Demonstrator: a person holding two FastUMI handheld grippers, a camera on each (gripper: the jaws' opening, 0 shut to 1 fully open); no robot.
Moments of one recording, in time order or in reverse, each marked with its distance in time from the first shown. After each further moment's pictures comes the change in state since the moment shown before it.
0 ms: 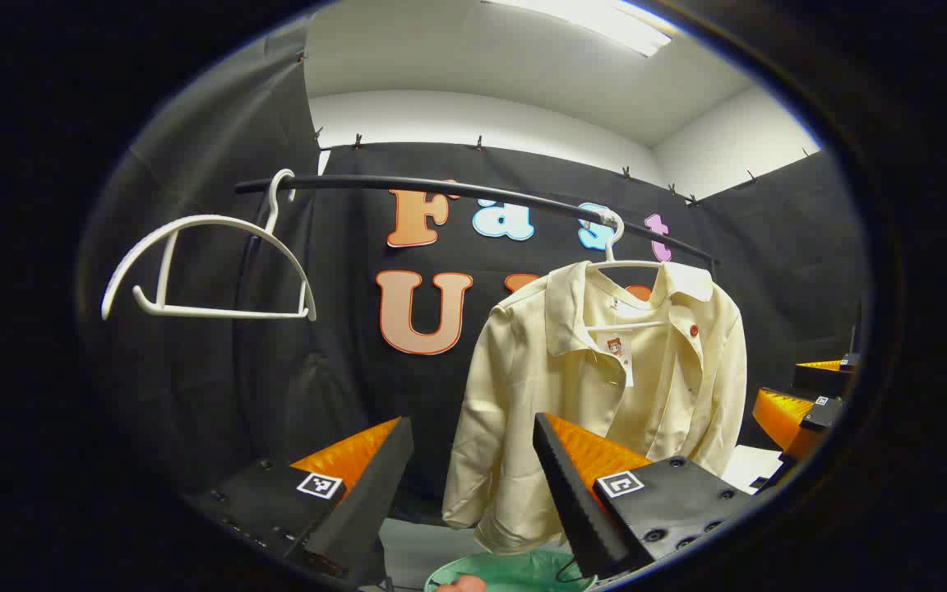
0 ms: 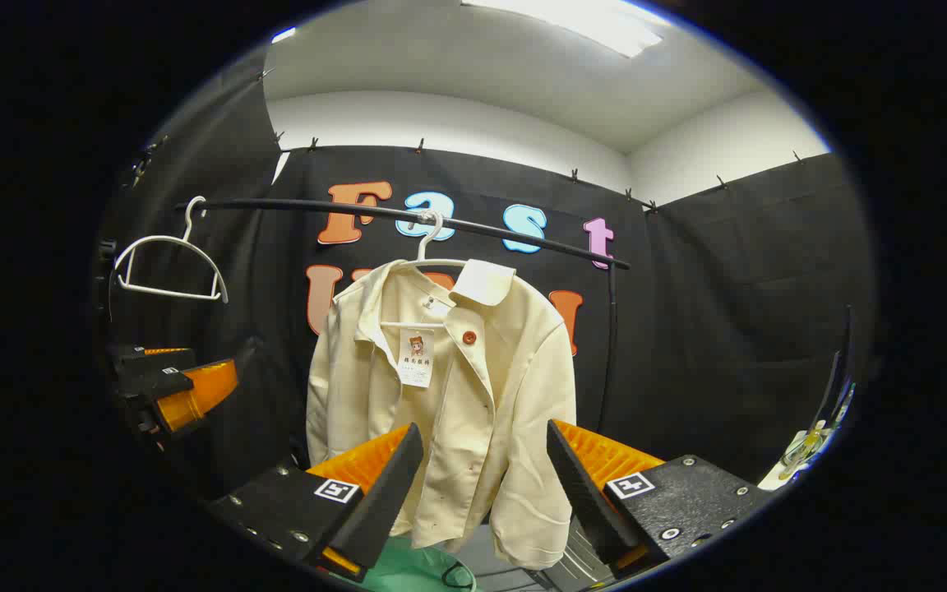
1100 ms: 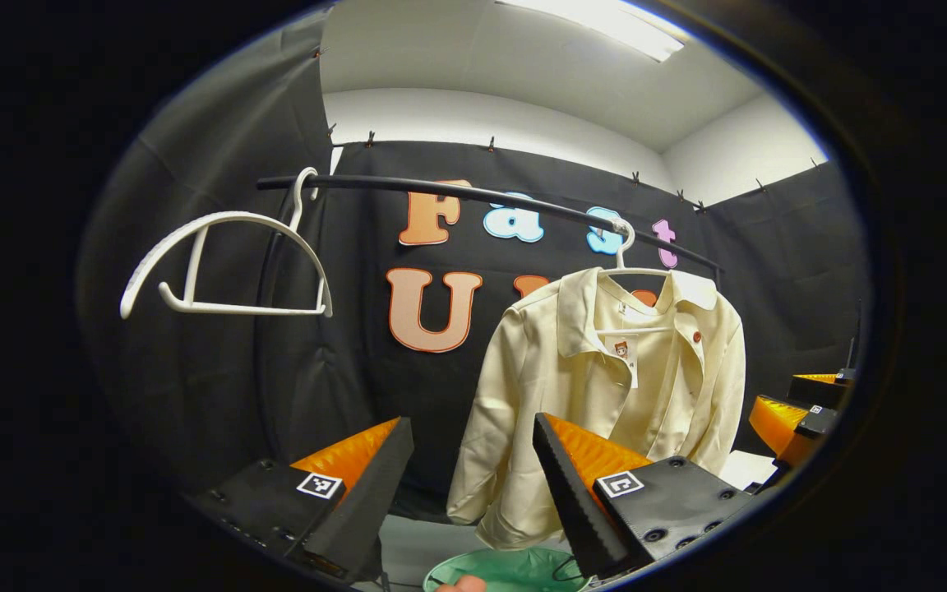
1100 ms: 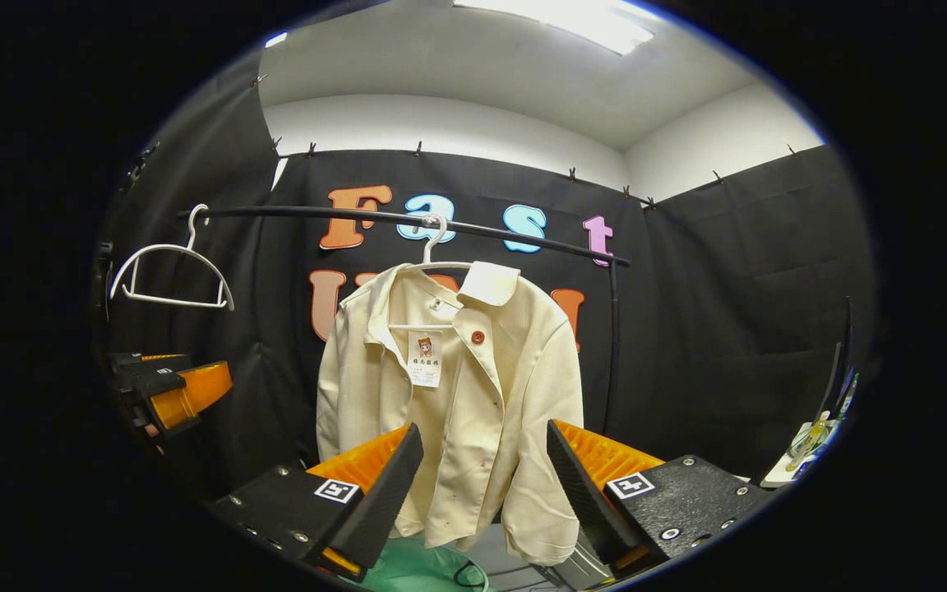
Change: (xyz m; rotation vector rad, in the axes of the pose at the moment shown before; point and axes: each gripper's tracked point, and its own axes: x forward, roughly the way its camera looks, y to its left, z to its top) left arm -0.019 0.019 0.000 -0.030 0.002 0.029; right arm -0.009 0.009 0.000 0.030 0.006 0.004
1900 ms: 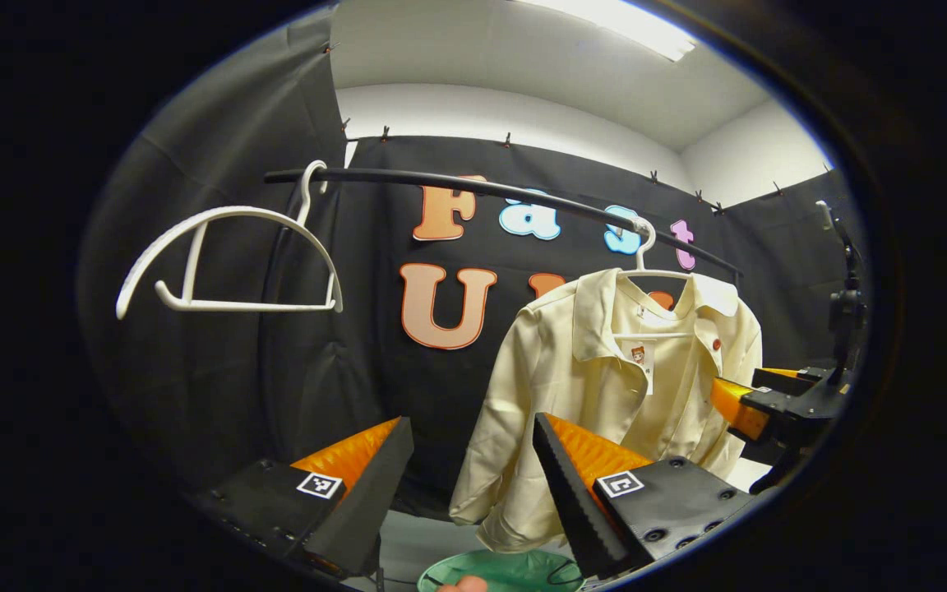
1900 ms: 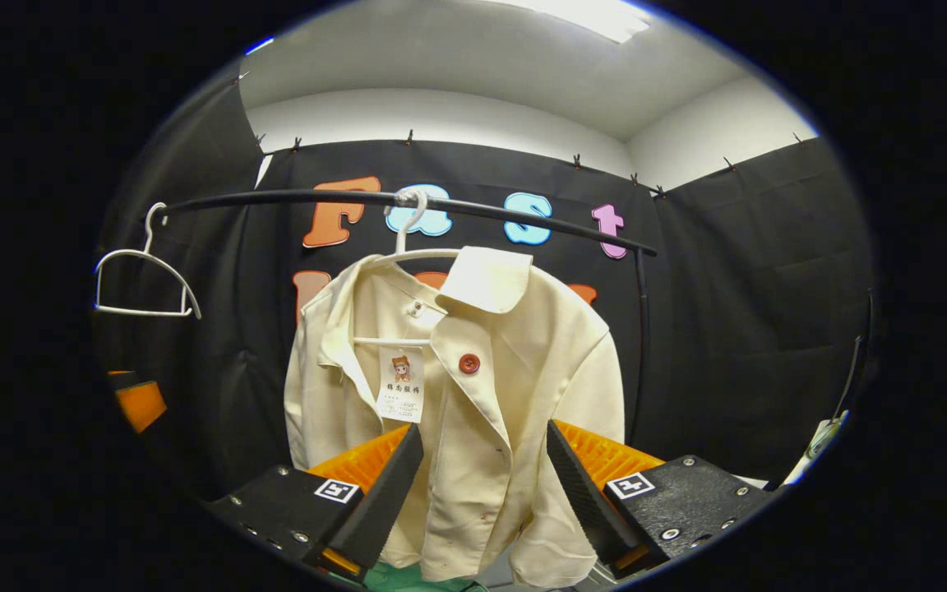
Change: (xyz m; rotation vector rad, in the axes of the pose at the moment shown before) left arm 0.022 0.000 0.000 -0.013 0.016 0.022; right arm 0.137 0.001 -0.013 0.041 0.026 0.001
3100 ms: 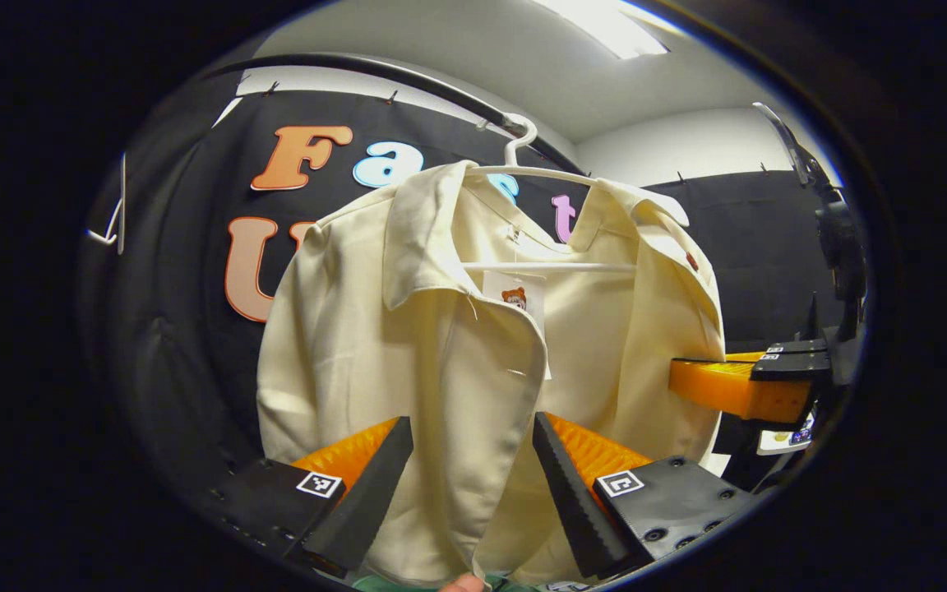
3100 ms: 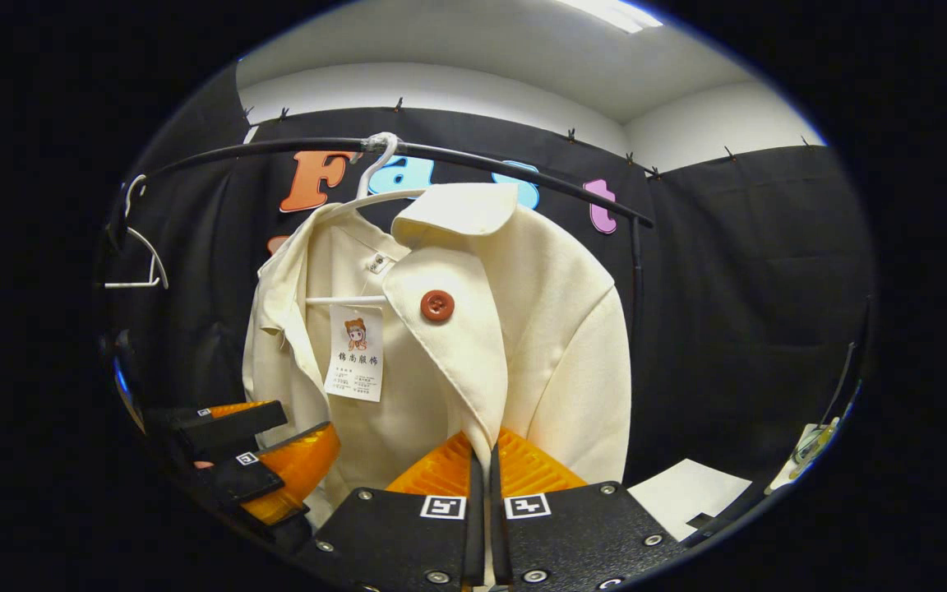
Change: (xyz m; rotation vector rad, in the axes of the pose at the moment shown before) left arm 0.143 -0.181 -0.081 -0.027 0.010 -0.455; right arm 0.025 -0.027 -0.028 -0.046 0.088 -0.043
